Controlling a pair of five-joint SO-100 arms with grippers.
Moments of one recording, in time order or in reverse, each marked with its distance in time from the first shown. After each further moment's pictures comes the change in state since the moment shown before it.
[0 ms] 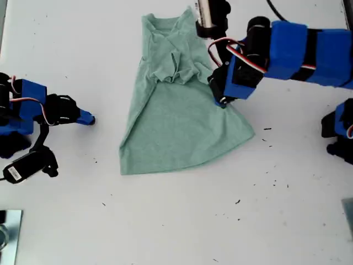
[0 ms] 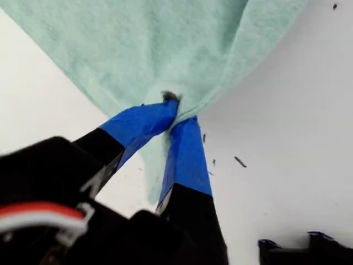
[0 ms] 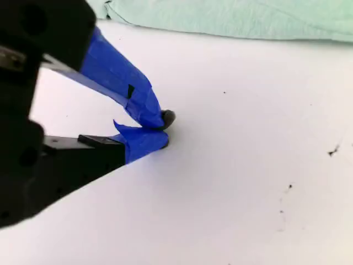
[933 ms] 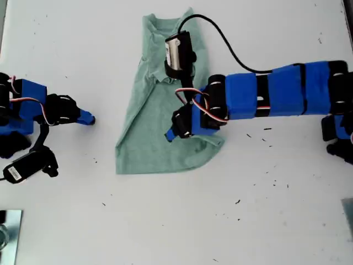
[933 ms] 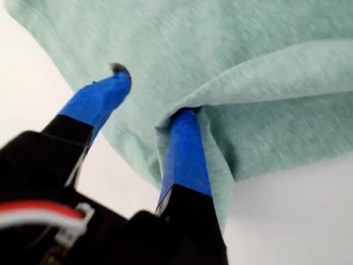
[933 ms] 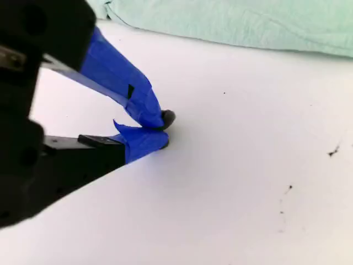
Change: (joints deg) arm 0 0.0 0.1 0.0 -0.2 0.0; arm 1 -9.3 -18.6 -6.9 -23.7 8.9
